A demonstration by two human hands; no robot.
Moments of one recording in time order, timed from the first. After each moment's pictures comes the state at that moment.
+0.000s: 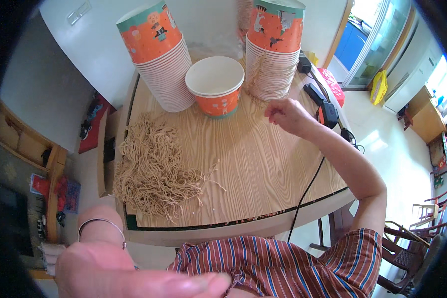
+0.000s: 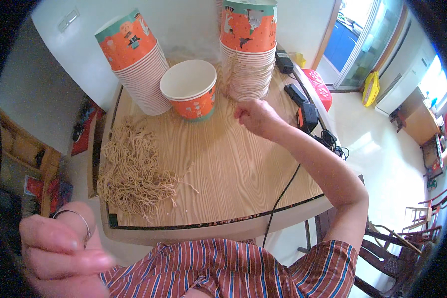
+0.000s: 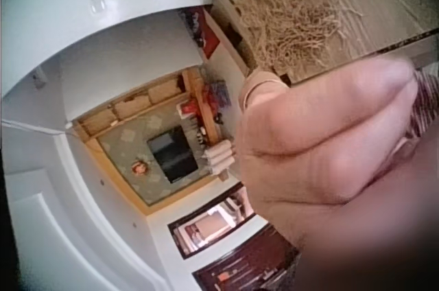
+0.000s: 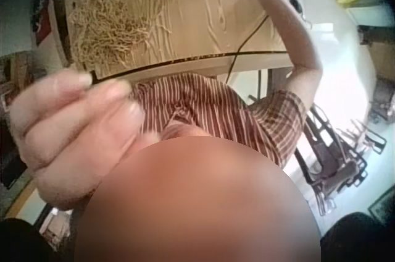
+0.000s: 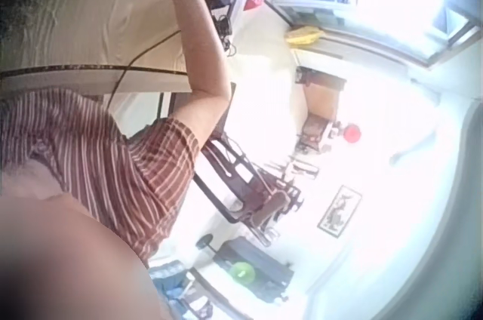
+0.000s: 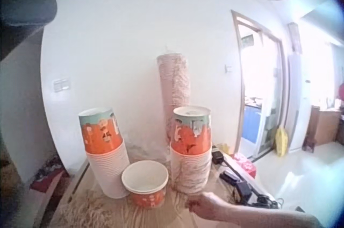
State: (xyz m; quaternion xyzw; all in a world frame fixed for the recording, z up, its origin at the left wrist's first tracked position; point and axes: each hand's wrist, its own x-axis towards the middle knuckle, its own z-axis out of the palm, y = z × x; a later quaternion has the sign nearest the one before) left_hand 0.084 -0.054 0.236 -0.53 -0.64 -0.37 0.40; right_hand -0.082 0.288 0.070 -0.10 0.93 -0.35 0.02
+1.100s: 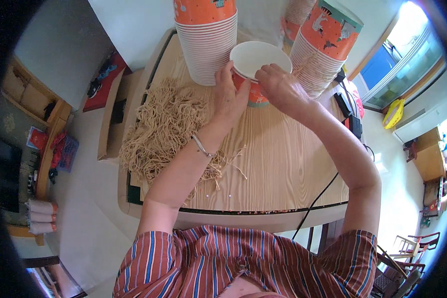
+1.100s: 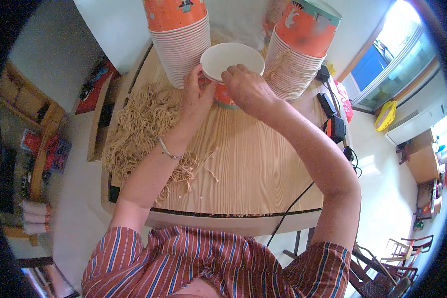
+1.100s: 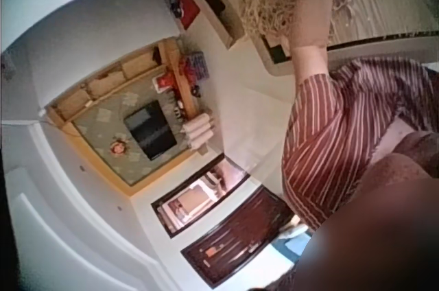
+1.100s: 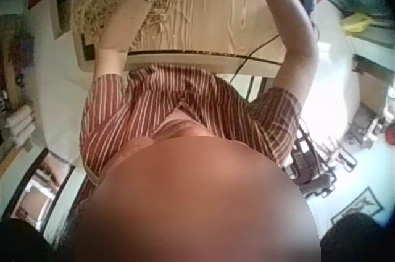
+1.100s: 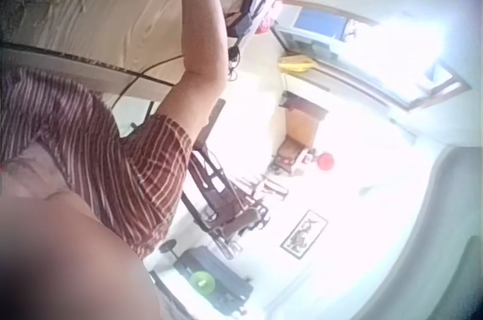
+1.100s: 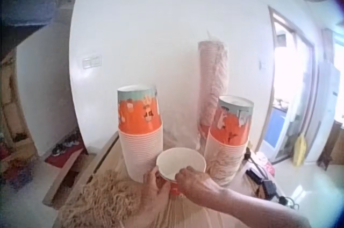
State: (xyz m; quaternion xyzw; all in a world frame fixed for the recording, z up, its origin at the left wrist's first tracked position) left_hand -0.153 0.015 0.015 -0.16 -0.78 -0.54 0.27; right_hand -0.141 0.180 0.090 -0.36 0.91 -0.04 -0.19
